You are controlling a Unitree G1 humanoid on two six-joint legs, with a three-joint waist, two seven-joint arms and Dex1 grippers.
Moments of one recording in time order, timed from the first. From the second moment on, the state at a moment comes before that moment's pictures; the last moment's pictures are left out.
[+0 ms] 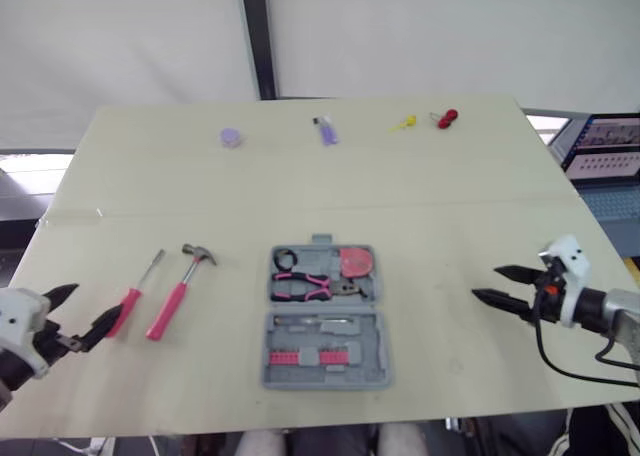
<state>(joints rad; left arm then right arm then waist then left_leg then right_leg) 0.32 0.73 0.67 0.11 -0.43 0.06 -0.73 -0.11 -0.86 -0.31 0.23 0.41 0.45 1.07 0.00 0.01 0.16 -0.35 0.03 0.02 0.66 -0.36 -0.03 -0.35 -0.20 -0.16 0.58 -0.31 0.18</state>
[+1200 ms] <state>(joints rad) 0.24 0.64 0.49 -0.10 -0.39 0.26 -0.56 -0.24 -0.80 -0.18 -0.07 0.49 0.49 1.04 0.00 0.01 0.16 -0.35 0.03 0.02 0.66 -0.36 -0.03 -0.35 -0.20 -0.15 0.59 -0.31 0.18</state>
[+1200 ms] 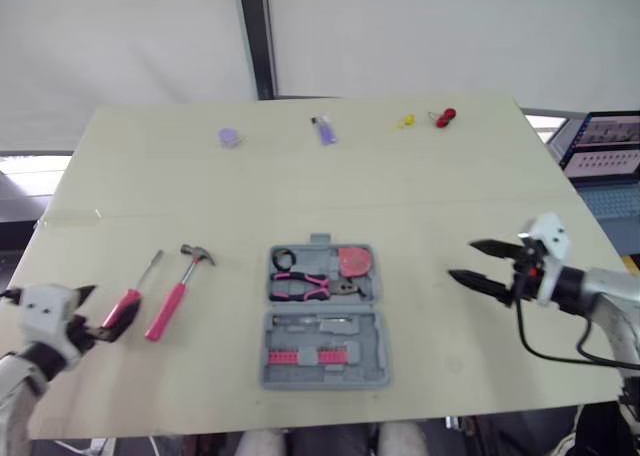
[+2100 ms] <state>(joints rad) -0.03 0.48 0.26 -0.11 -0.23 0.55 -0.27 -0.60 -0.64 0.15 -0.33 0.58 0.70 1.04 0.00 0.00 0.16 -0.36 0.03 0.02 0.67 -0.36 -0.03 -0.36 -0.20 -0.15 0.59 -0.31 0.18</state>
